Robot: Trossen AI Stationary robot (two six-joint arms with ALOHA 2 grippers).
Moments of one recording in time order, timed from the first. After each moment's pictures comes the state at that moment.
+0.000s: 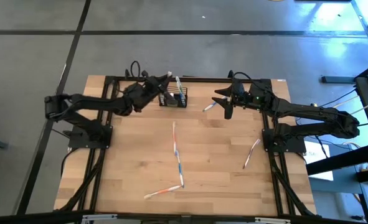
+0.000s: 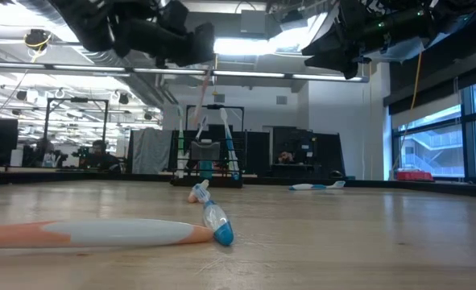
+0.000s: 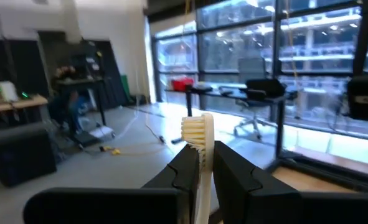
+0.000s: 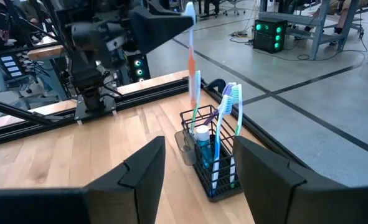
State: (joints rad) left arm 0.33 1.37 0.67 0.85 -0.50 0.10; right arm -0.34 0.99 0.62 0.18 -0.04 0.12
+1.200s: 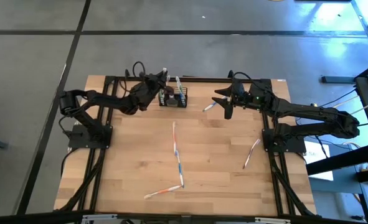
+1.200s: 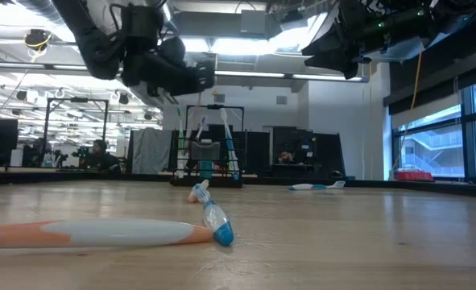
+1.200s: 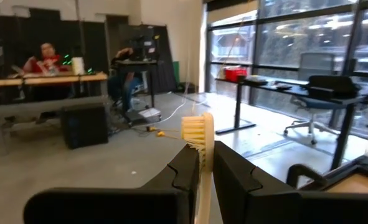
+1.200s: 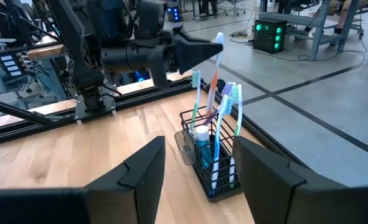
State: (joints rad) left arm 0.42 1.56 0.63 1.03 -0.66 0.01; right arm -0.34 0.99 0.62 0.18 -0.04 0.12
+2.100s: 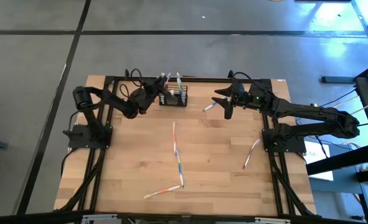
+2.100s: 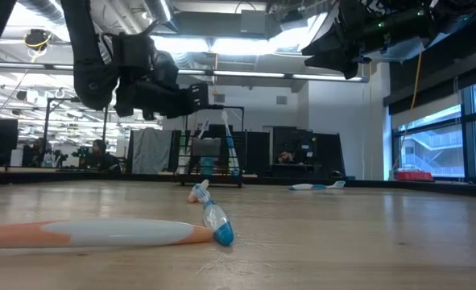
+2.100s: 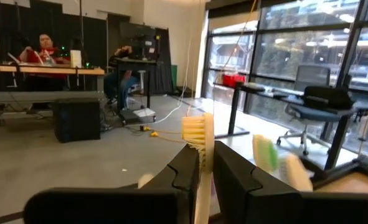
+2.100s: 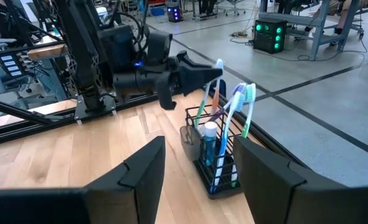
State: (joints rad) left arm 0.46 1.75 0.52 1.37 -0.61 -0.05; right arm -0.34 0.99 0.62 0.18 -0.04 0.12
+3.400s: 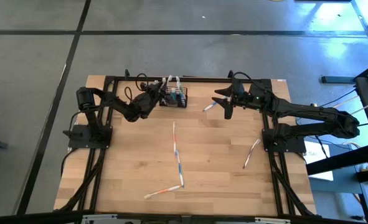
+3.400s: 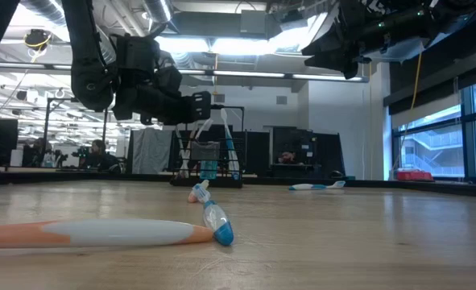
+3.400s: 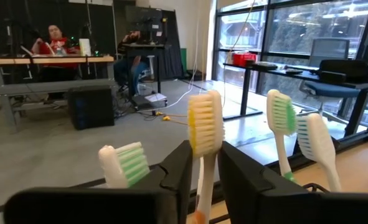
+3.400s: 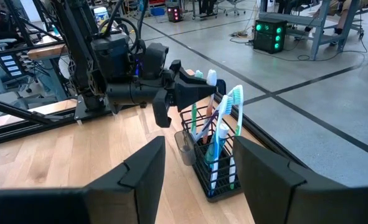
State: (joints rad) left arm 0.39 1.79 0.51 1.31 -0.73 -0.04; right arm -0.34 0.99 0.62 0.18 -0.04 0.11
